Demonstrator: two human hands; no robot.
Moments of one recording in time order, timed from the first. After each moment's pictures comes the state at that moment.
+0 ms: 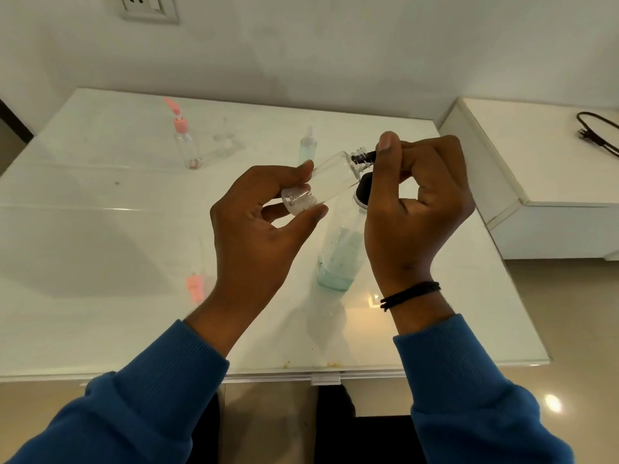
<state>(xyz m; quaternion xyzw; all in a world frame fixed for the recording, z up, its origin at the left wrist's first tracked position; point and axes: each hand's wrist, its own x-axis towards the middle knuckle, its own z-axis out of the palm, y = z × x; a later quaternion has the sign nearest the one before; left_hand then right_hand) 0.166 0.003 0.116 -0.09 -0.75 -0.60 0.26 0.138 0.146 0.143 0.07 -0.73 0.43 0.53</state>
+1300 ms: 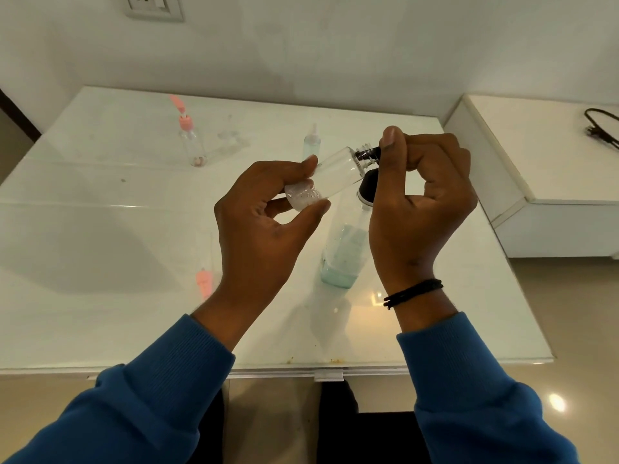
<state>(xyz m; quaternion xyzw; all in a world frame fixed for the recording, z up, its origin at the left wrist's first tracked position) 0.167 0.002 0.117 -0.10 -0.76 -0.58 0.29 0.137 0.144 0.139 0.06 -0.72 0.46 0.52</state>
